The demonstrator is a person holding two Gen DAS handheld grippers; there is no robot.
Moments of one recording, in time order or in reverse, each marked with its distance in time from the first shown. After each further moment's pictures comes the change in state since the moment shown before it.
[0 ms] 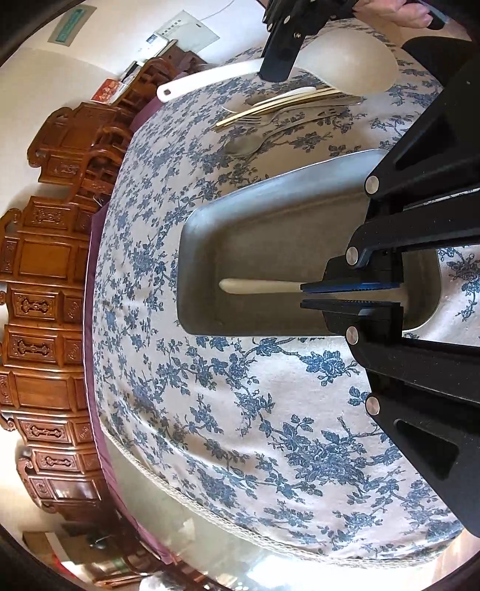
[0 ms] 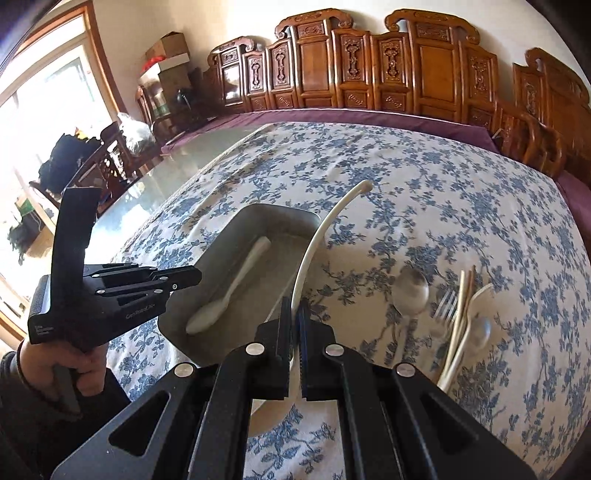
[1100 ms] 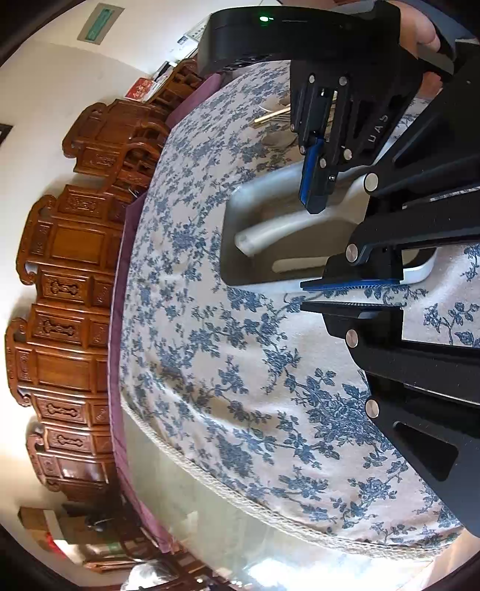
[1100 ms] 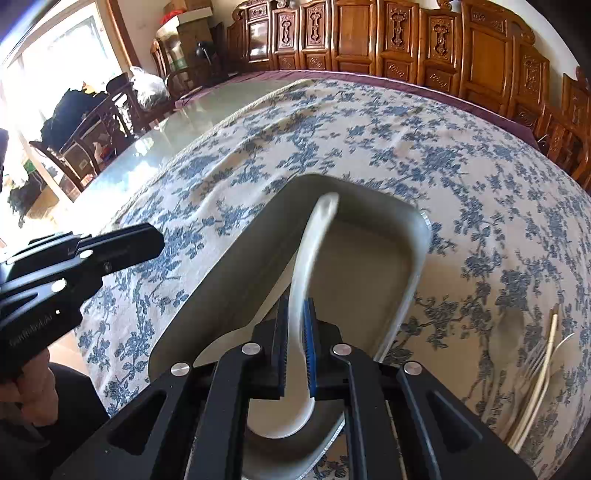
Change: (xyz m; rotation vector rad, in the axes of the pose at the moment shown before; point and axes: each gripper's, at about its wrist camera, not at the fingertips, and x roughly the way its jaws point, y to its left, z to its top) left arm -0.032 0.037 0.006 -0.053 -0.119 -0.007; right arm 0.110 0.056 0.027 -0.087 0.148 0.034
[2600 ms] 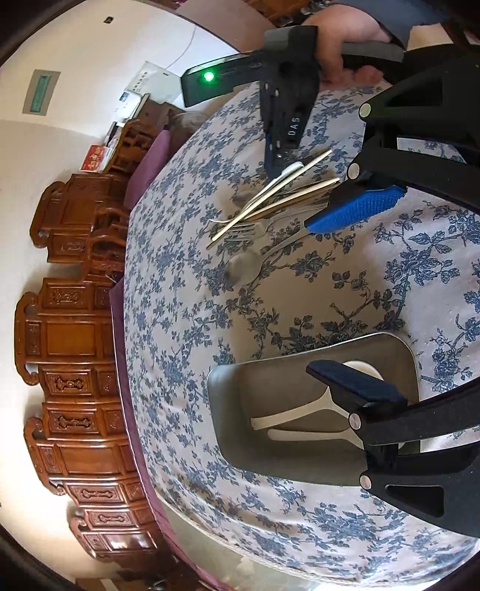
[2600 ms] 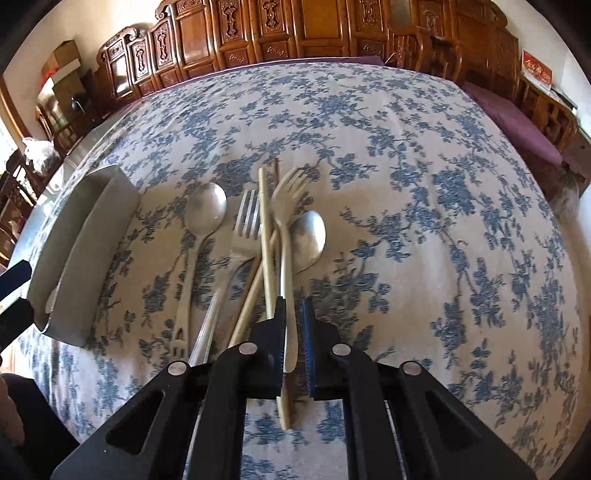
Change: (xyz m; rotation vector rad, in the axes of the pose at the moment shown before) left arm 0.006 -0.159 -0.038 0.235 0.020 -0.129; right arm -0.084 -0.193 -0.131 0.368 0.004 -0.280
